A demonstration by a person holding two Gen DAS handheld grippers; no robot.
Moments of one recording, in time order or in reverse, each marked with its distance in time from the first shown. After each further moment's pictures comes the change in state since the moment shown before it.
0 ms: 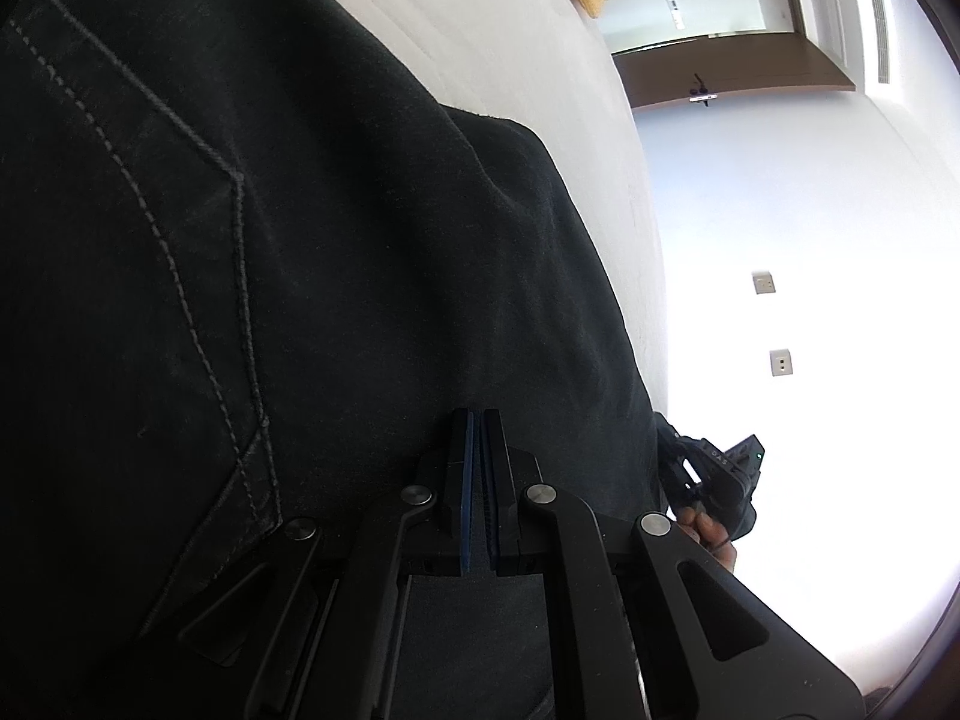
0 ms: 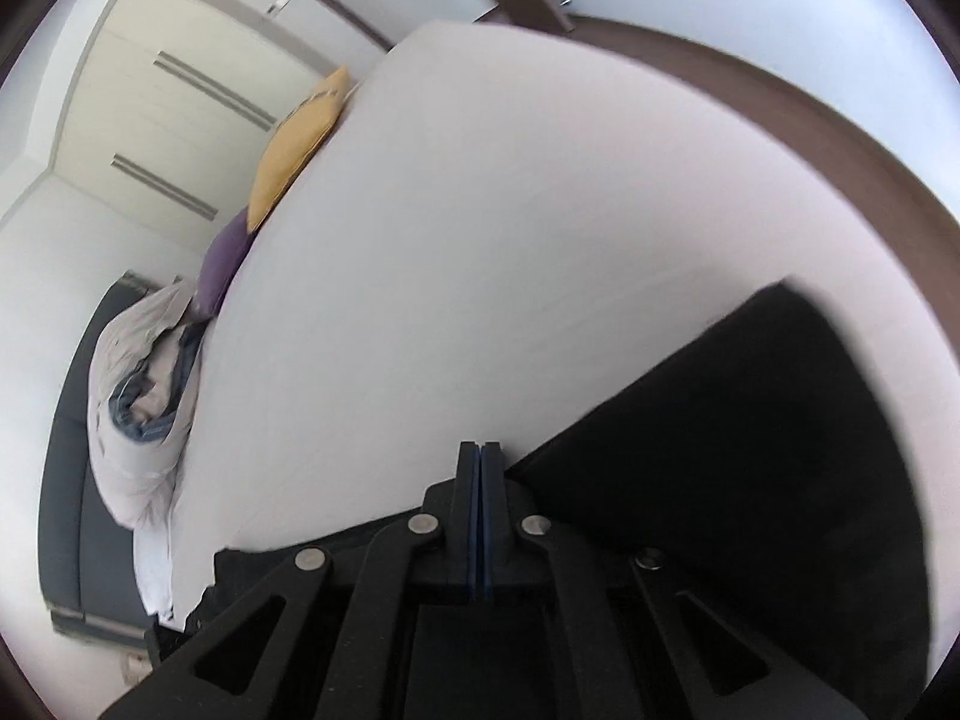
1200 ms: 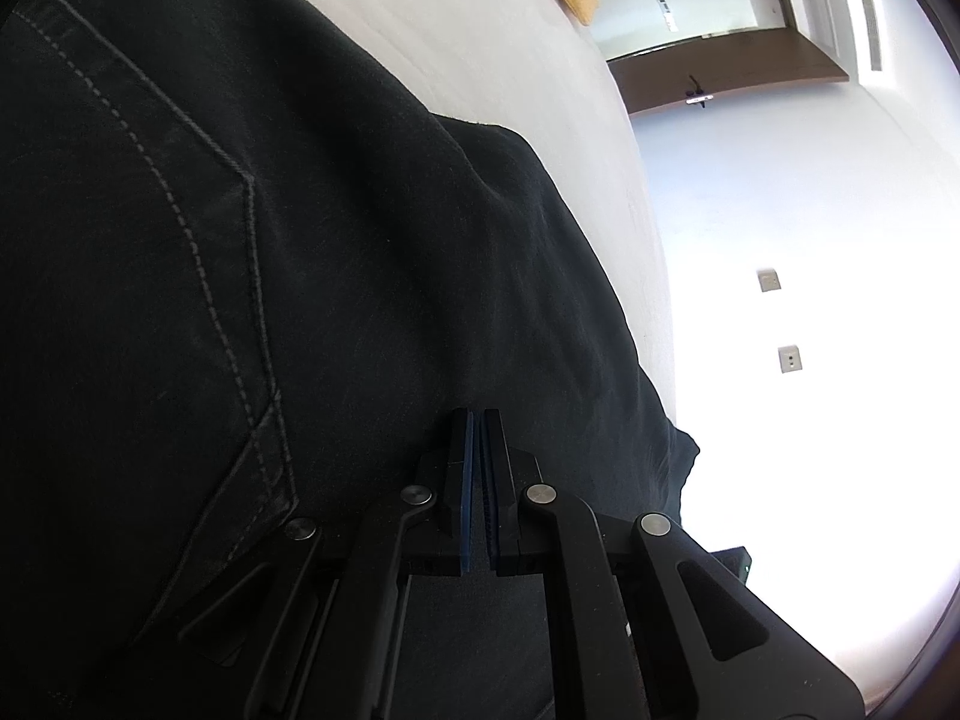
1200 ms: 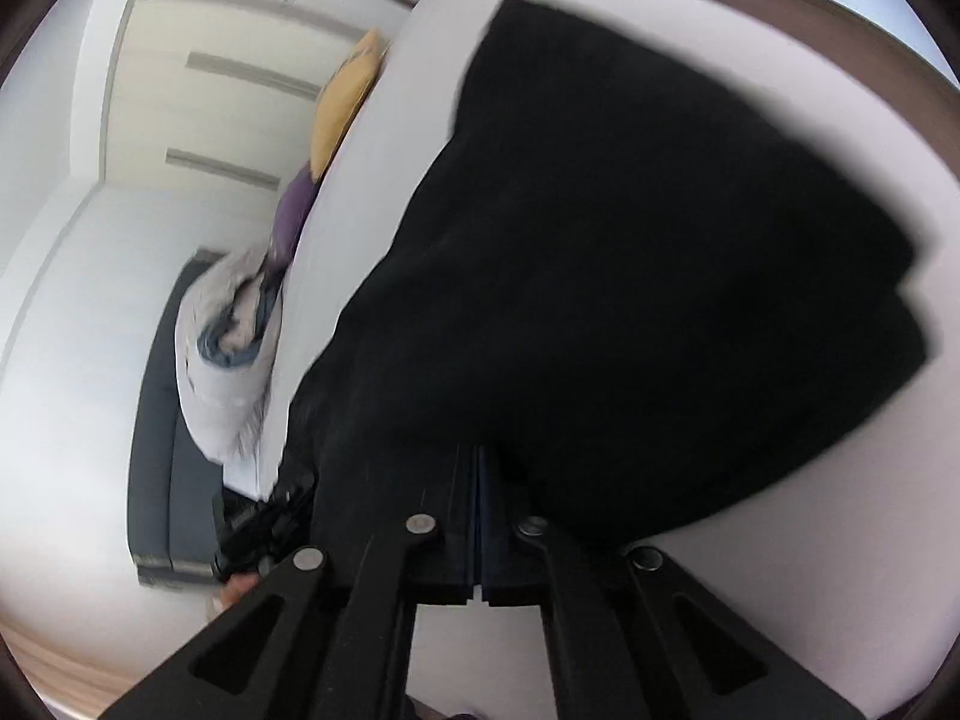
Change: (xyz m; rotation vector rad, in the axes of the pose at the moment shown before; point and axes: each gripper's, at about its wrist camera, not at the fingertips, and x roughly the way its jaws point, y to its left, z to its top) left arm -0.008 -0.011 -0.016 0.051 -0.035 0.024; right arm -0.061 -0.087 -0.086 0.106 0.141 0.259
